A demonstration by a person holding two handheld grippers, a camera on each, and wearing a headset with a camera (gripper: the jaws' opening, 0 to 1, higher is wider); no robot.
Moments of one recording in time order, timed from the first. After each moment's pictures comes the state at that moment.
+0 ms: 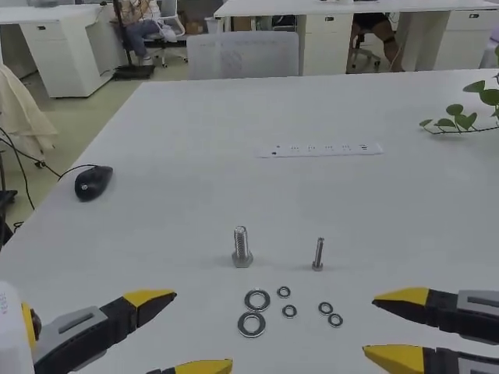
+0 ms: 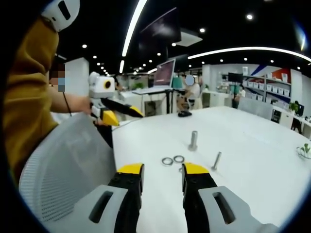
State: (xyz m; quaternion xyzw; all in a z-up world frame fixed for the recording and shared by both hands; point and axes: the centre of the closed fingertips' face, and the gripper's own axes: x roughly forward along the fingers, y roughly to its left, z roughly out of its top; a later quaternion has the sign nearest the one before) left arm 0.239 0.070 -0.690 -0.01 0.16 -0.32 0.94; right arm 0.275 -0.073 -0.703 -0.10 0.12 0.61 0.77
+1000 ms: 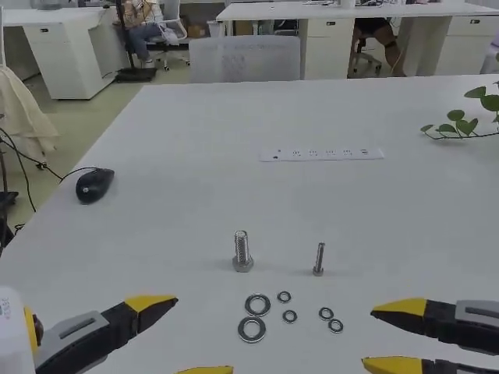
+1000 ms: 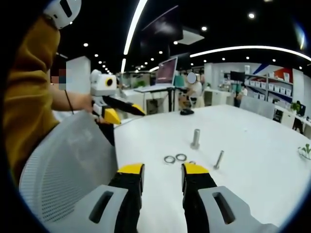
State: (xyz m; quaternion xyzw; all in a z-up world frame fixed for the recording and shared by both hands) left arm 0.239 0.068 -0.691 -0.01 0.16 -0.32 0.93; right arm 0.271 -0.071 -0.707 -0.11 0.13 0.62 0.77
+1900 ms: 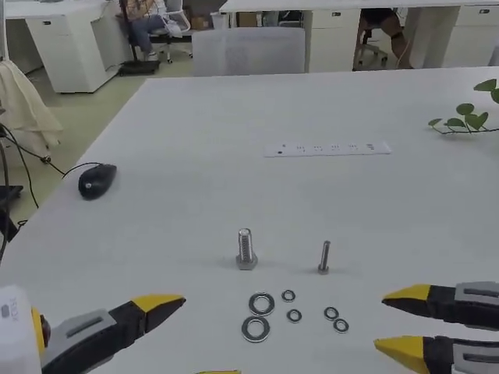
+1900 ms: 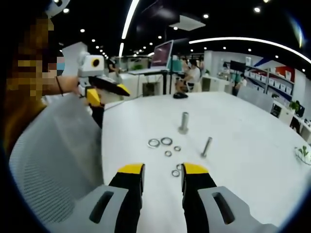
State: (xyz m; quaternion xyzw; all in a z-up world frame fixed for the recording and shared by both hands) left arm 0.242 0.065 -0.689 0.00 0.17 -0.32 0.93; right arm 0.314 -0.079 -0.739 -0.17 0.19 0.60 0.76
